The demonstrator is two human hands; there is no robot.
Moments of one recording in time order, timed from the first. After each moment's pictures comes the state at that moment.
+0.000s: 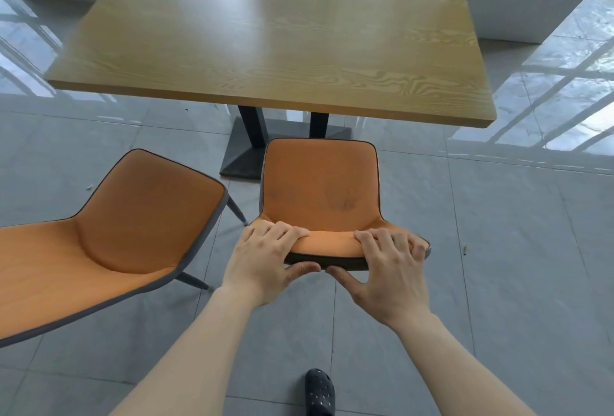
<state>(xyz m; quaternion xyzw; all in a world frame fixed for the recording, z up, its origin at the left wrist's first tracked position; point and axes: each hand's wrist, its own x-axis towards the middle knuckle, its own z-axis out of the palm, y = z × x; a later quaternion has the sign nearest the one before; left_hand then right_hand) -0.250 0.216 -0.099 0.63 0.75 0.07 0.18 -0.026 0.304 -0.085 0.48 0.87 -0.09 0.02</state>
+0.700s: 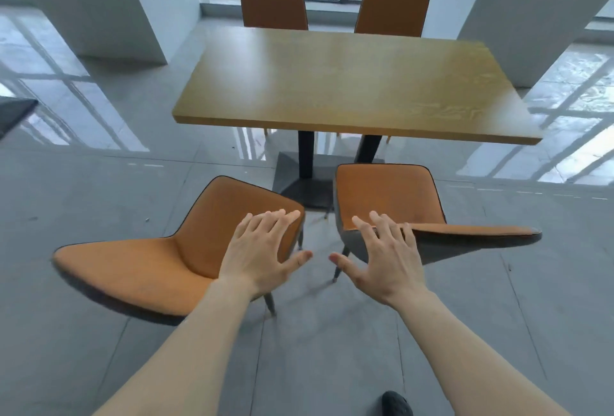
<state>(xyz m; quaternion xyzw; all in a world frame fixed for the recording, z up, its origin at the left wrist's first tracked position) -0.486 0.024 -0.040 0.61 0.77 0.11 0.14 -0.260 0.126 -0.034 0.49 0.86 -0.14 0.03</state>
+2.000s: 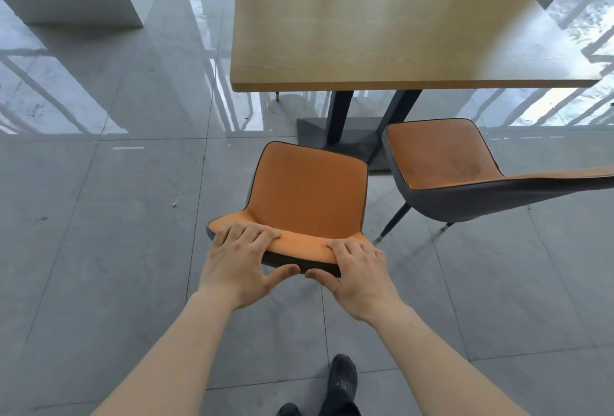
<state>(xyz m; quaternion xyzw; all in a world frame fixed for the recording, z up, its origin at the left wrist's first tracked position) -0.765 -0.128 -0.088 0.66 0.74 0.03 0.14 -0.541 -0.062 -0.080 0.51 0.83 -0.23 0.10</state>
